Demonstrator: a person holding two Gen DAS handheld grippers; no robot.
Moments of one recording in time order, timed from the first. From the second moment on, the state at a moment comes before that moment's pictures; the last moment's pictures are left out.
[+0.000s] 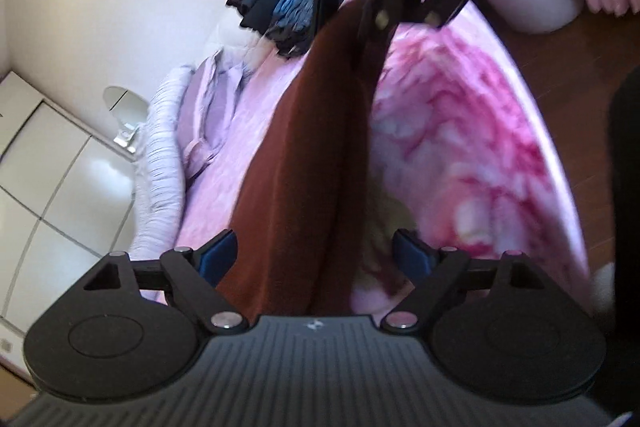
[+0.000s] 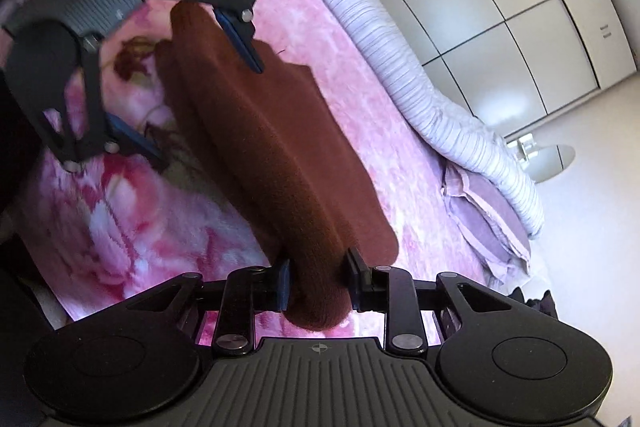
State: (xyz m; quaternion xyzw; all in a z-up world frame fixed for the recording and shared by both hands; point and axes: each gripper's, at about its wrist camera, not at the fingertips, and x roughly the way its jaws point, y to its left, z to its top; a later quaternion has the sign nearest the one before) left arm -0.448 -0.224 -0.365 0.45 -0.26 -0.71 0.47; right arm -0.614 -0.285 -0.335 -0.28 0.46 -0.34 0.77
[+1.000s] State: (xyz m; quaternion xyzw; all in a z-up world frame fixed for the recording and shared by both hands) left arm -0.416 -0.256 -0.332 0.51 -0.23 -0.72 0.42; right arm -0.602 -0.265 -0.388 -0.38 0.46 -0.37 0.71
